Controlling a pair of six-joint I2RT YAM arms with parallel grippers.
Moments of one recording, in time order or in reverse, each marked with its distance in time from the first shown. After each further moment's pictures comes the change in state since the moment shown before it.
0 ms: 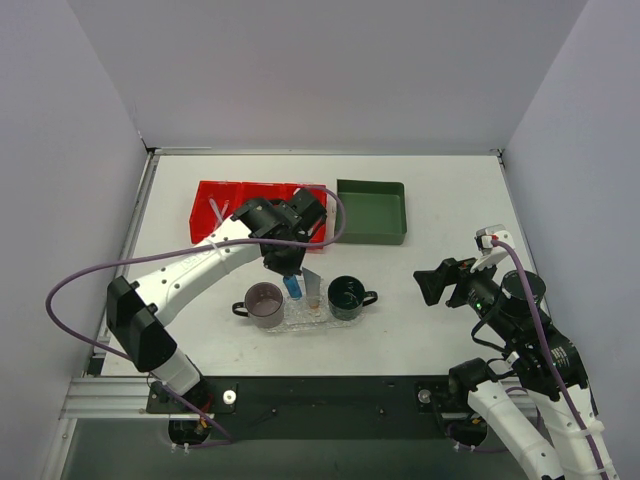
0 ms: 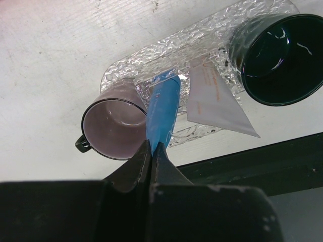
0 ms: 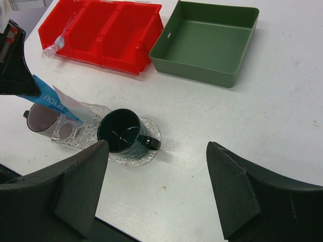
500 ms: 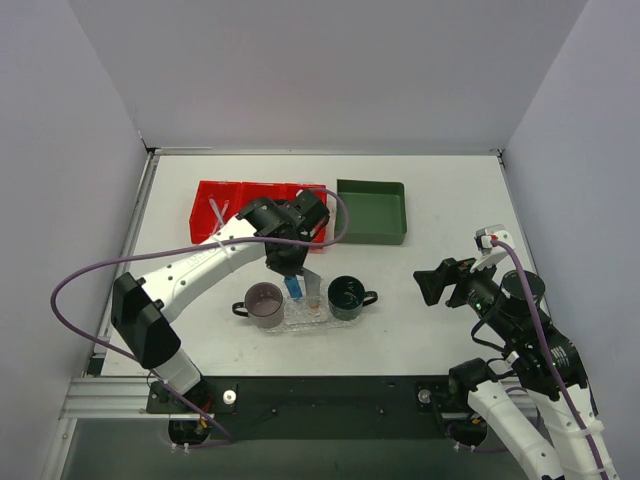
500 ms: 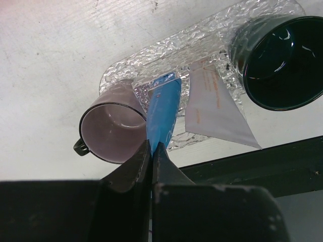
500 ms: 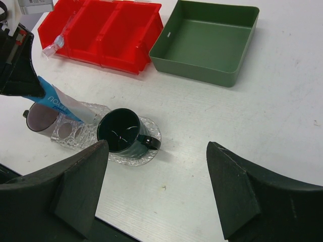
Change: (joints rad) left arm 0.000 0.025 0.000 0.004 -0.001 0.003; right arm 0.000 0.000 -0.002 0.000 0.000 0.000
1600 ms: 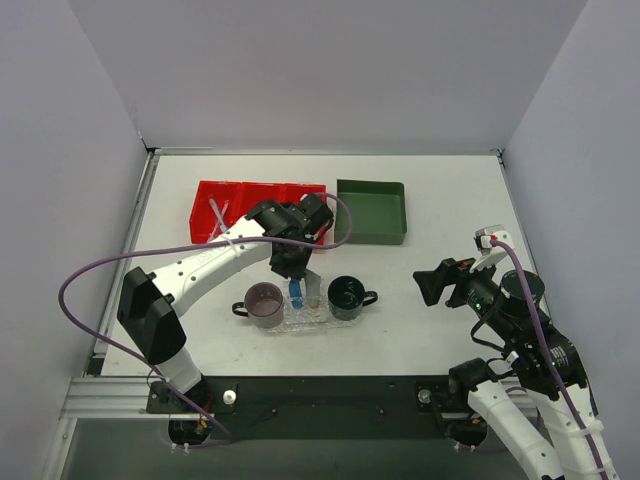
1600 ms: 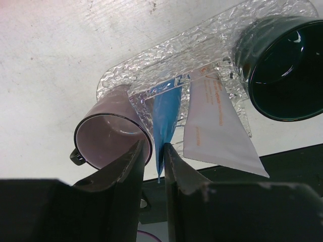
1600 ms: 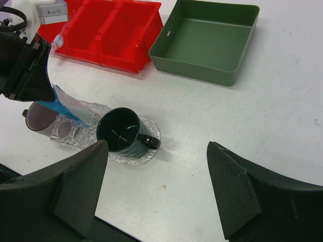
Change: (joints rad) left arm 0.000 0.039 -0.031 0.042 0.000 0.013; right arm 0.000 0.000 -0.003 -0.001 0.000 0.000
